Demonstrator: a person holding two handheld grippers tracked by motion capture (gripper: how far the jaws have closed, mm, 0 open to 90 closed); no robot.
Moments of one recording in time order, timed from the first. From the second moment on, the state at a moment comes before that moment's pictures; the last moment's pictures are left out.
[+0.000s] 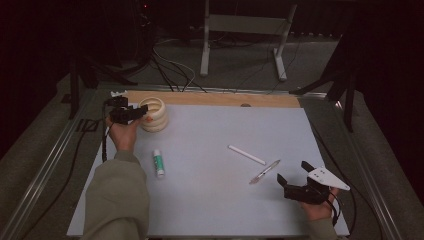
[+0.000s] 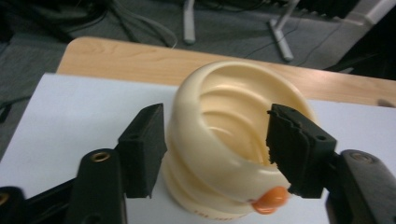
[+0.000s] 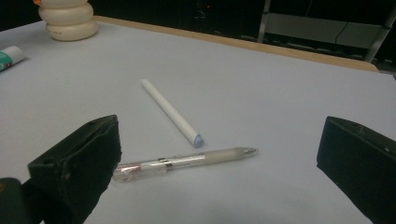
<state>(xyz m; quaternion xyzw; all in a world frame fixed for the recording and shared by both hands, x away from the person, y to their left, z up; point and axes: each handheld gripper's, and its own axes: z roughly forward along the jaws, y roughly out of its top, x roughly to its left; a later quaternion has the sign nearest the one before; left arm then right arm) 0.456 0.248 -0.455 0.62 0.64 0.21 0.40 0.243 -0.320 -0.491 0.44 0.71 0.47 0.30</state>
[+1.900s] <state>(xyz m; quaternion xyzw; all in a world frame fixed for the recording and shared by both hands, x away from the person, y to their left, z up) 0.411 0.159 -0.446 0.71 0.54 0.14 0.43 0.243 -0.325 -0.491 0.43 0.69 0.50 0.30</state>
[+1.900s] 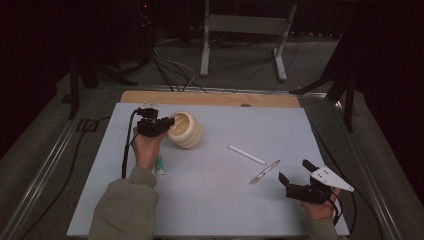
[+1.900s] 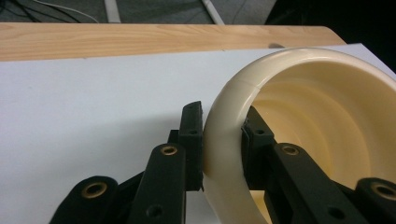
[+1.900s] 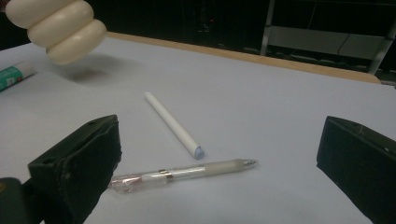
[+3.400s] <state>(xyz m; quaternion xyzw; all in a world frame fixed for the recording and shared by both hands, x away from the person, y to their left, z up) 0.396 0.104 -0.455 0.73 0.46 0.11 0.50 0.260 -0.315 -0.488 0.42 0.71 0.49 0.27</state>
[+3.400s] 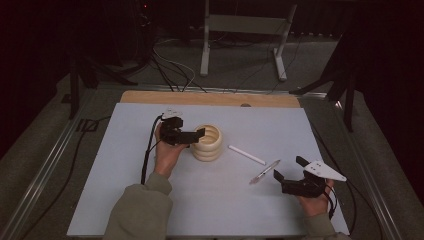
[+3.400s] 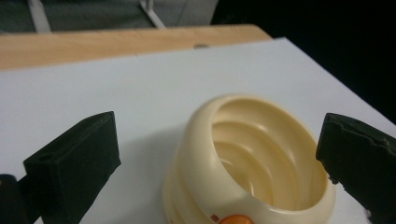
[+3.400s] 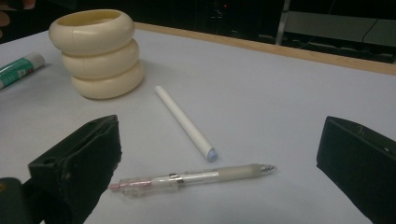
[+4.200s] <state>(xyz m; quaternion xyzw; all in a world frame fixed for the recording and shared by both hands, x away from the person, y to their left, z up) 0.354 0.137 -0.434 0.73 0.41 0.16 0.53 0.263 -0.316 -0.489 0.42 0.72 0.48 0.27</state>
